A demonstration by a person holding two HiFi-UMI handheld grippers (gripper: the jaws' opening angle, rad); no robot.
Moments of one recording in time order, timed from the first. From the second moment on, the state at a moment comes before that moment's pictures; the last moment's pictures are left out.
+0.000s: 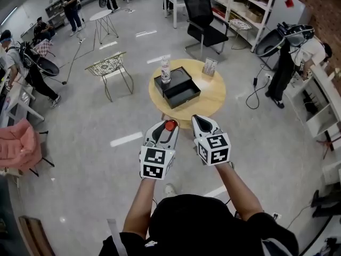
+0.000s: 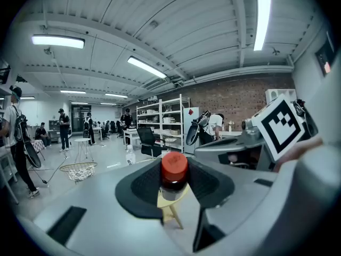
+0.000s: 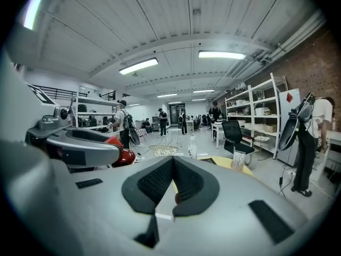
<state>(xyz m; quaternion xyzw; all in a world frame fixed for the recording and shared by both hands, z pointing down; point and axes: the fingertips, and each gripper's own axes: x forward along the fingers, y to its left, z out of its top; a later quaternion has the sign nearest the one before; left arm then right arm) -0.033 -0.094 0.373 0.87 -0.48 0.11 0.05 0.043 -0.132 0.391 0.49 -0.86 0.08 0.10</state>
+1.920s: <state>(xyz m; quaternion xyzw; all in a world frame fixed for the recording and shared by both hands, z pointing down) 0.053 0.055 0.364 0.84 -0.53 0.10 0.03 0.128 0.013 0.375 0.46 -0.88 0.06 0.07</state>
